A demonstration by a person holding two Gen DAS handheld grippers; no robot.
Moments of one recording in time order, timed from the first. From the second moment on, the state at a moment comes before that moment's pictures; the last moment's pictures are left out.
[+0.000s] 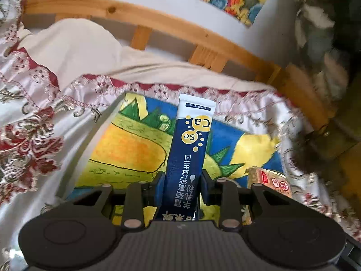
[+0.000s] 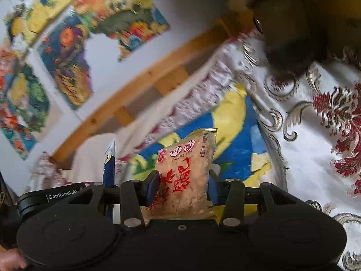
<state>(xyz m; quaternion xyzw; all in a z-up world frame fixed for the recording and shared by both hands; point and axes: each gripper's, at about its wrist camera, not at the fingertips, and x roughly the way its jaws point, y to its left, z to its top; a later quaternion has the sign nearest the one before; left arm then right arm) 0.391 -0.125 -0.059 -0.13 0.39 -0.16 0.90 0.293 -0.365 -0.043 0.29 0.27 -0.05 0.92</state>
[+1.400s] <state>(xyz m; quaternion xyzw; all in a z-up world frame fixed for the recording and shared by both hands) 0.222 -0.080 0.038 -0.05 0.26 -0.08 0.96 0.131 -0.318 0.052 0.17 0.13 -0.01 0.98</state>
